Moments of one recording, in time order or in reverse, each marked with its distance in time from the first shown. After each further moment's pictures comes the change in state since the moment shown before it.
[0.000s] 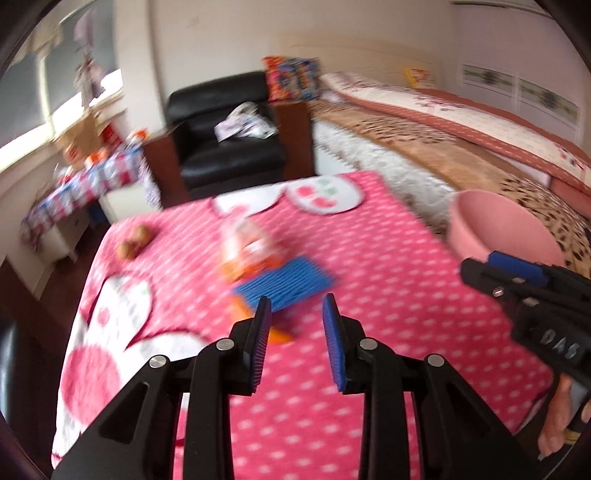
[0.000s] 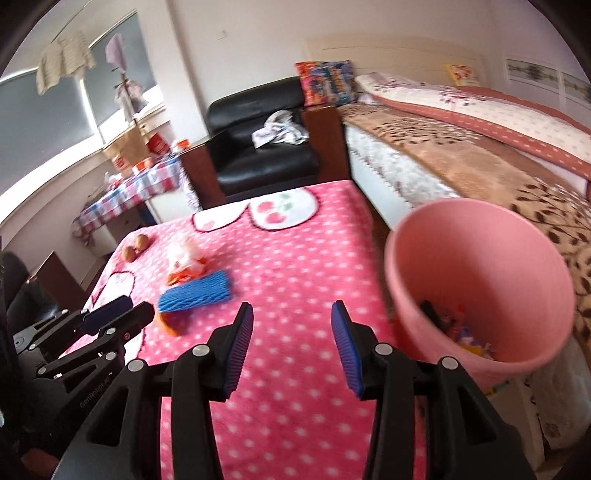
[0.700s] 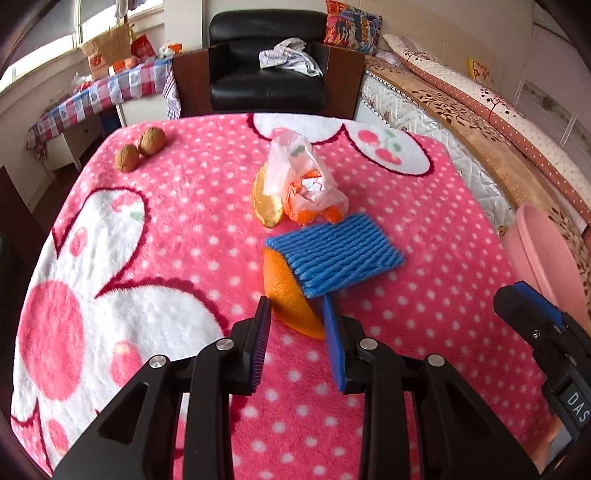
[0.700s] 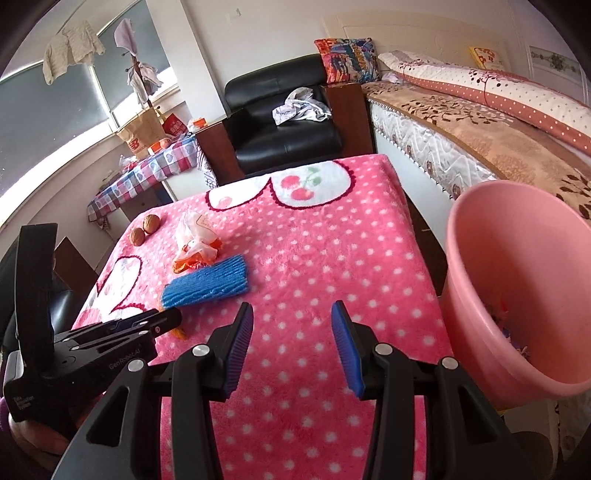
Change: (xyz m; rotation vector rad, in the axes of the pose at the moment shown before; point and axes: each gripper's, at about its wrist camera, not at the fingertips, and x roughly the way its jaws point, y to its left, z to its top) left arm 0.064 0.036 -0.003 -0.217 0.211 0.000; right arm 0.052 0.007 0.003 -0.012 0.088 0.084
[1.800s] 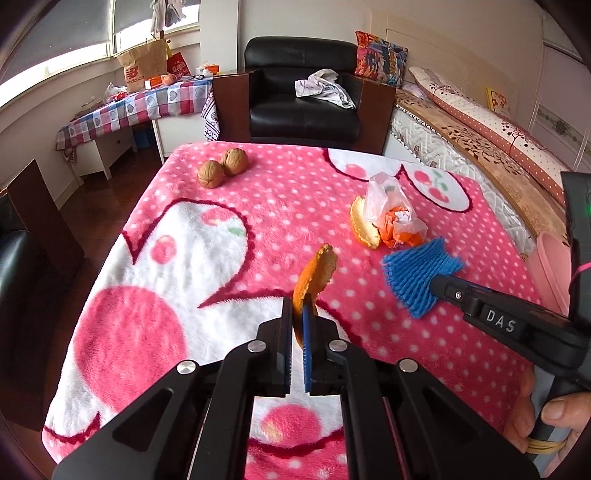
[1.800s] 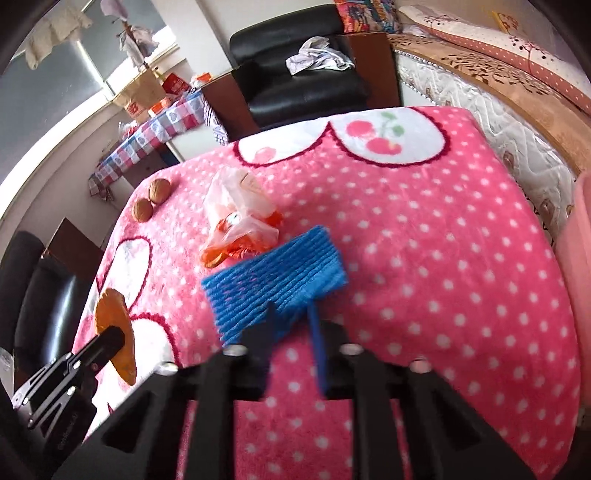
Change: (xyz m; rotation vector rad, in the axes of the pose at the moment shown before) left arm -0.037 0.073 -0.008 -0.060 -0.115 0.067; right arm 0.089 0.072 0.018 0.019 0.197 0.031
